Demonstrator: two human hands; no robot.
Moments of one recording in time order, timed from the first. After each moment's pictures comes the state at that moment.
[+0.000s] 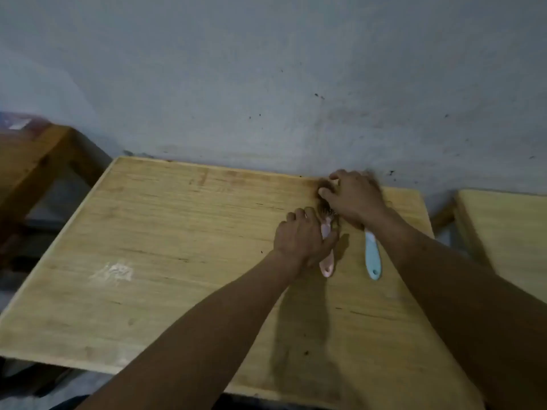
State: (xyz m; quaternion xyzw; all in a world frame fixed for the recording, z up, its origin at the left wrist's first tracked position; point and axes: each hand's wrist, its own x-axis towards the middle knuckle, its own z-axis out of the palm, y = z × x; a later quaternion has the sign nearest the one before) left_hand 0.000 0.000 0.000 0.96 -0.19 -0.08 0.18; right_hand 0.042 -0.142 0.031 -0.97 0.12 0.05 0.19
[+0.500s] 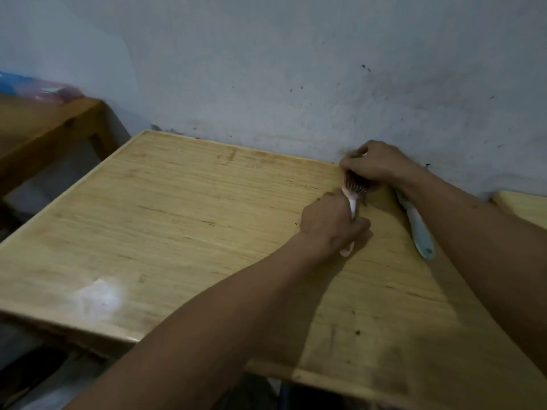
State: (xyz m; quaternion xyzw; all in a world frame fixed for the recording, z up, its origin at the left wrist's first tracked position) left_hand -0.022 0.036 -0.037 0.92 -0.22 0.03 0.31; right_hand 0.045 -0.100 0.027 -0.97 0.15 0.01 0.20
